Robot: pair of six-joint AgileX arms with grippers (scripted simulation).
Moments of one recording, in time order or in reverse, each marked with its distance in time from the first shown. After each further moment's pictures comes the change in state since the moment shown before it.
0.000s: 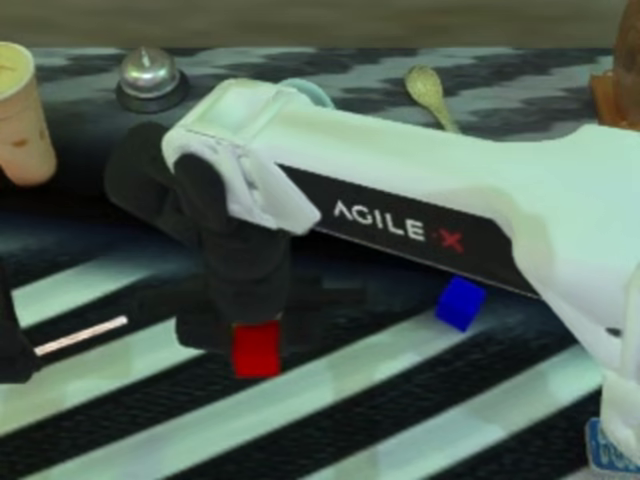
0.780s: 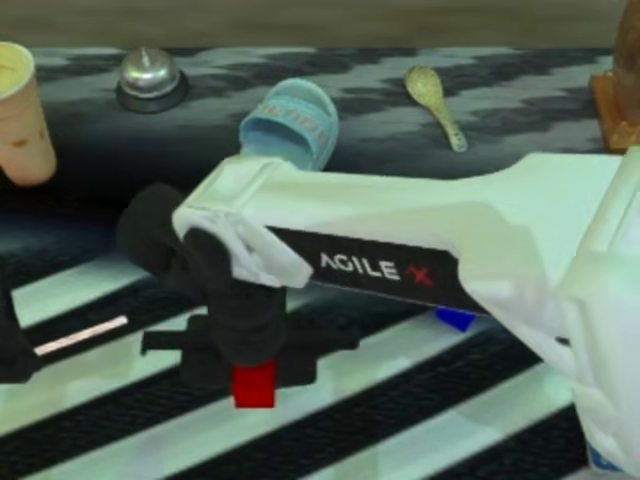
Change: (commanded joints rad) left arm 0.000 0.000 0.000 0.000 0.000 0.000; right arm 0.016 0.041 -0.170 0.219 0.001 0.016
